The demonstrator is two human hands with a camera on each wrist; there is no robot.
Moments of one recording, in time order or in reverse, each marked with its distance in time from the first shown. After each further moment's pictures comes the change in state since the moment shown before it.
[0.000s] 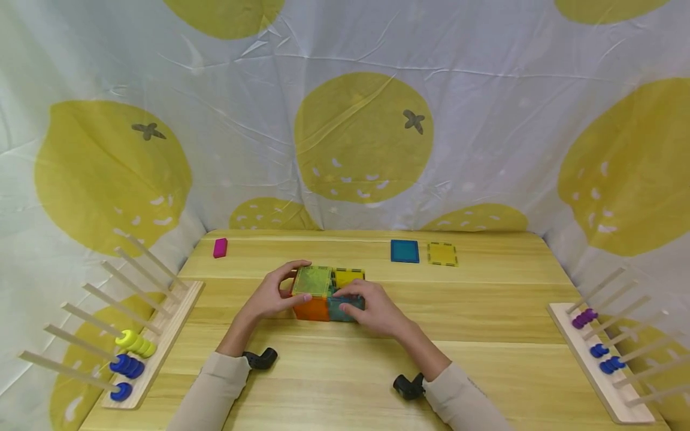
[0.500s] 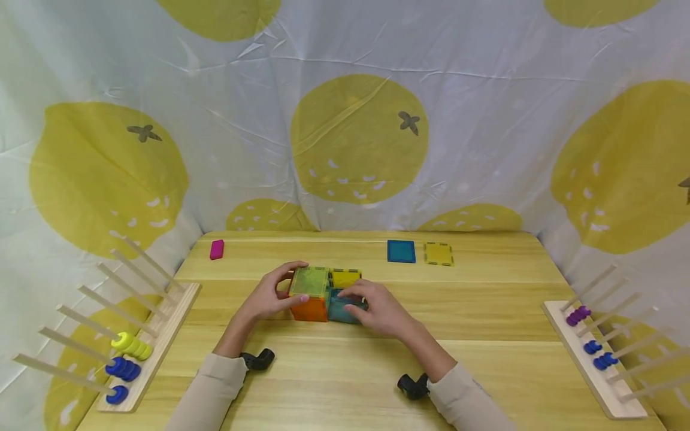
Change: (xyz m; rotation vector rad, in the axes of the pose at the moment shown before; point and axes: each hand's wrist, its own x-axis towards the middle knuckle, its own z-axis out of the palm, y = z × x) left_hand 0.000 -0.002 0.000 0.003 -0.005 -0.020; right_hand -0.010 -0.007 -0.015 -0.085 -0.012 -0.017
